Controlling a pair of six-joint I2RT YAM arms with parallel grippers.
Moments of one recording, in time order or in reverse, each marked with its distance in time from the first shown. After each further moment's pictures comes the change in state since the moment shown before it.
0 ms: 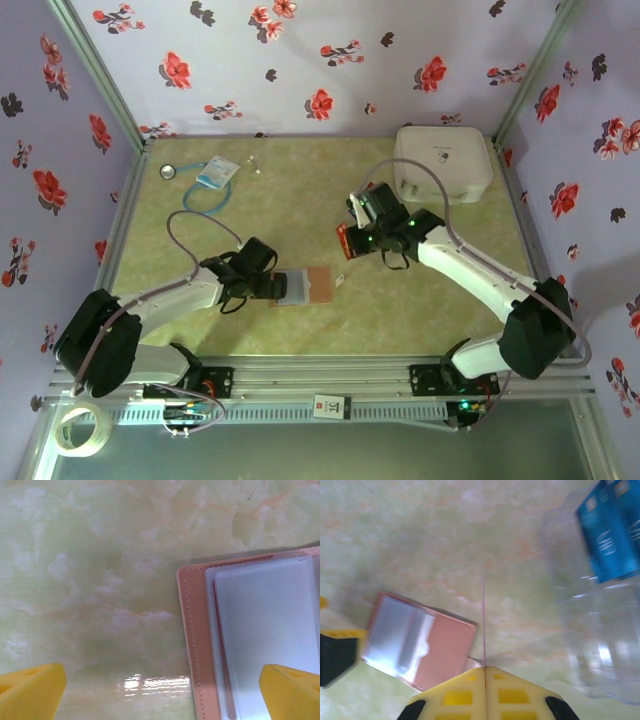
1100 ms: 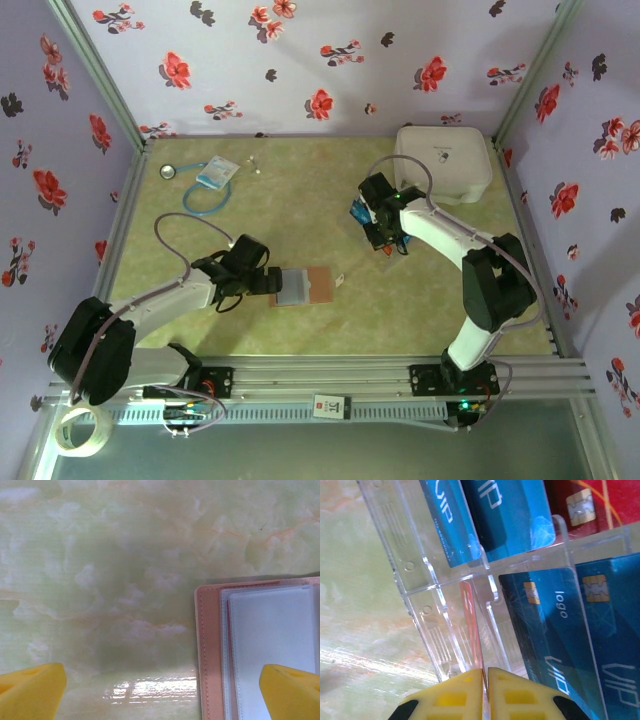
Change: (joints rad) left arm 0.060 -0.048 -0.020 0.021 0.015 -0.030; right arm -0.149 0.315 0.180 -0.238 0.306 -0.250
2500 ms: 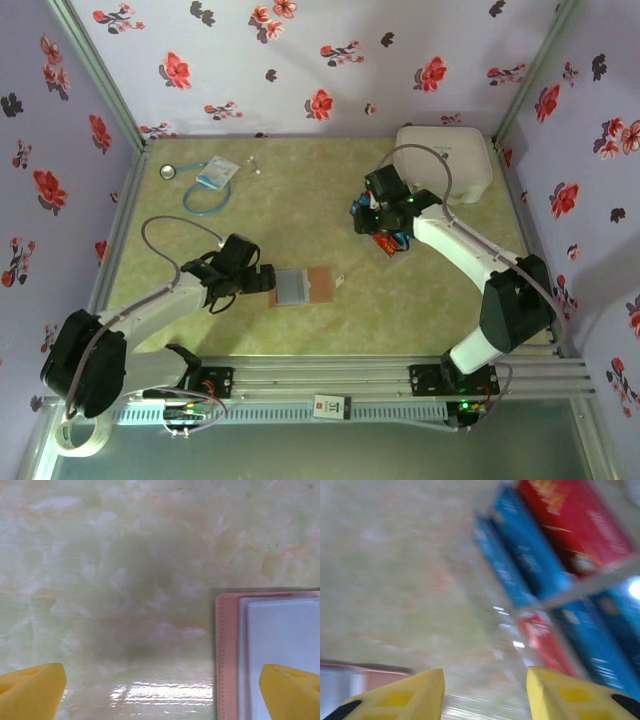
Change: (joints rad) left arm 0.049 -0.062 -0.016 -0.016 0.000 0.000; right arm 0.006 -0.148 -0.029 0.121 -0.122 0.258
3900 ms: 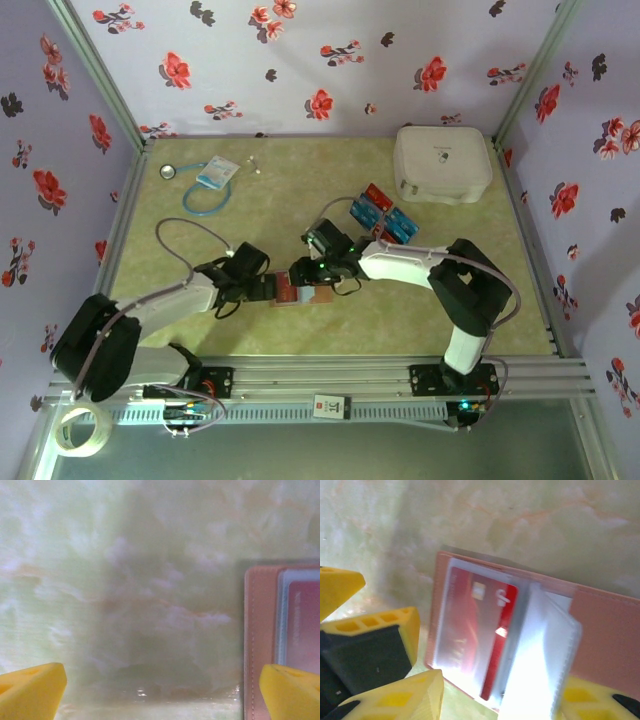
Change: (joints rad) left arm -0.035 0.051 -0.041 0.028 -0.064 -0.024; right arm 0.375 0.208 -0.163 0.463 -0.365 0.350
